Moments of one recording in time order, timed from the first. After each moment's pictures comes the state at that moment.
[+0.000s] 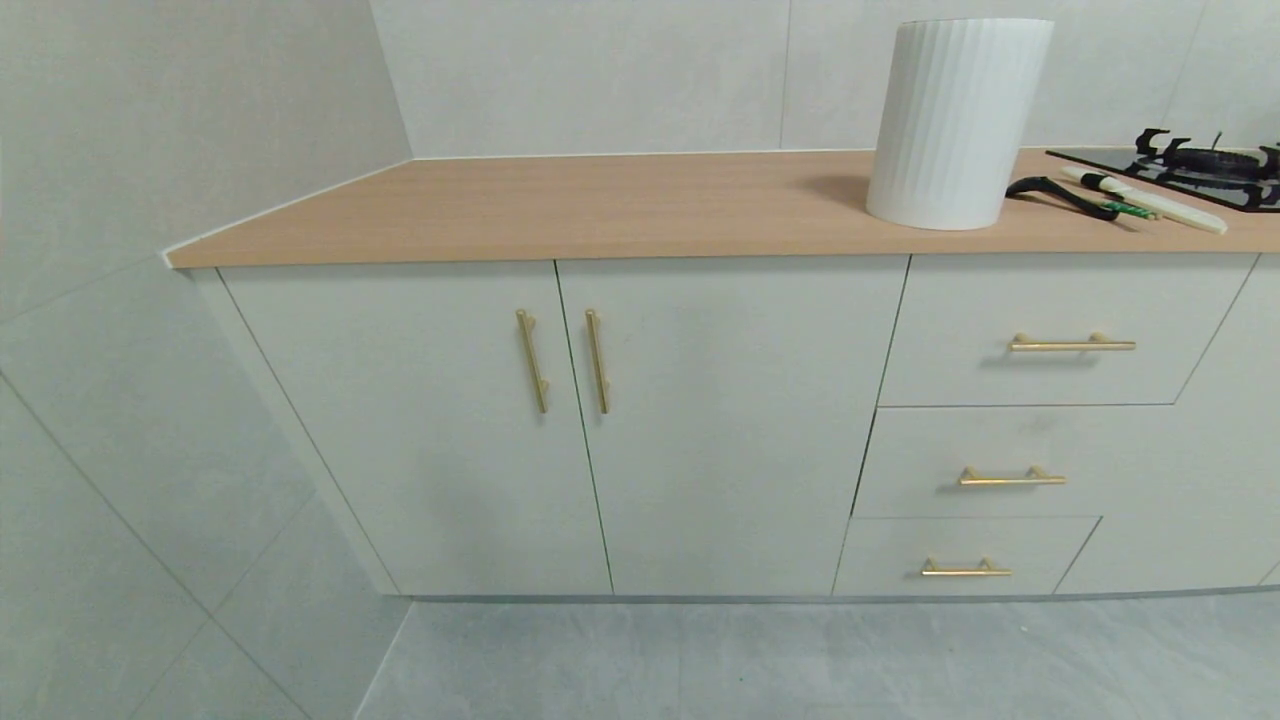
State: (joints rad) left arm 0.00 0.00 -0.01 0.01 0.03 0.01; right arm 0.00 0.00 0.00 0.00 0.02 0.00
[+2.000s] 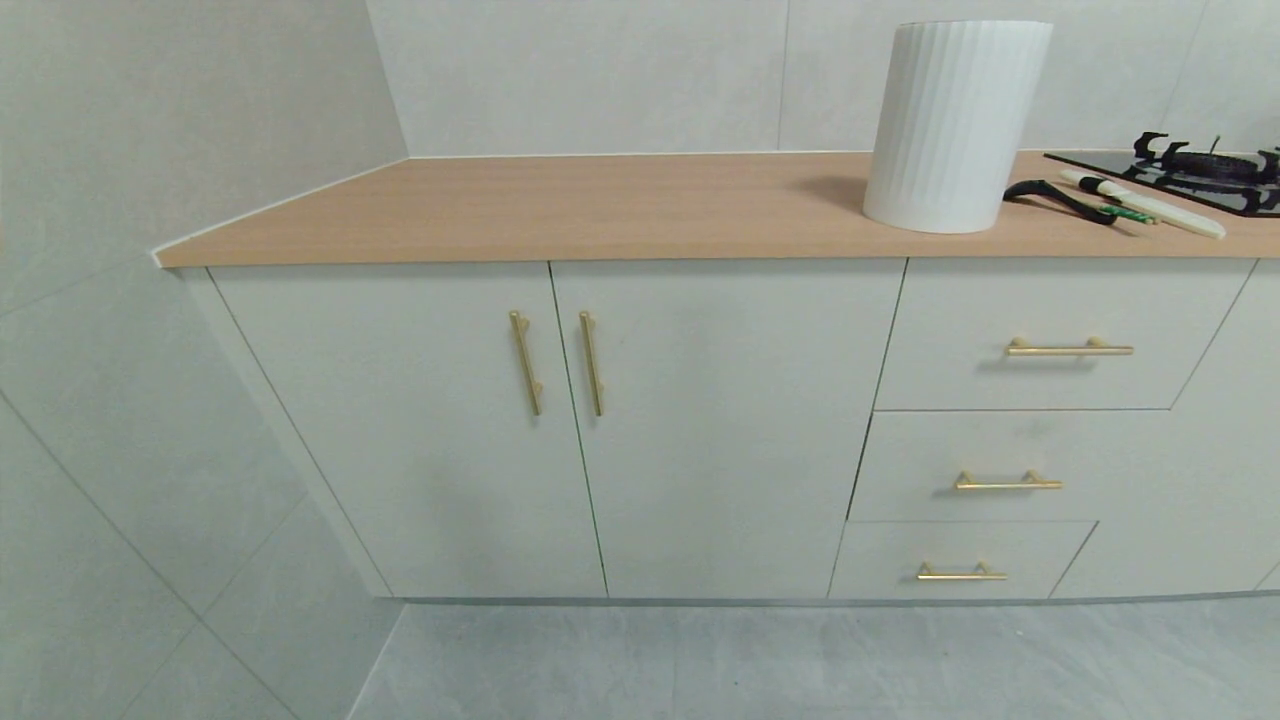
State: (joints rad) left arm 0.00 0.00 0.00 0.00 0.02 0.00; right arm 0.00 0.00 0.00 0.00 0.03 0.01
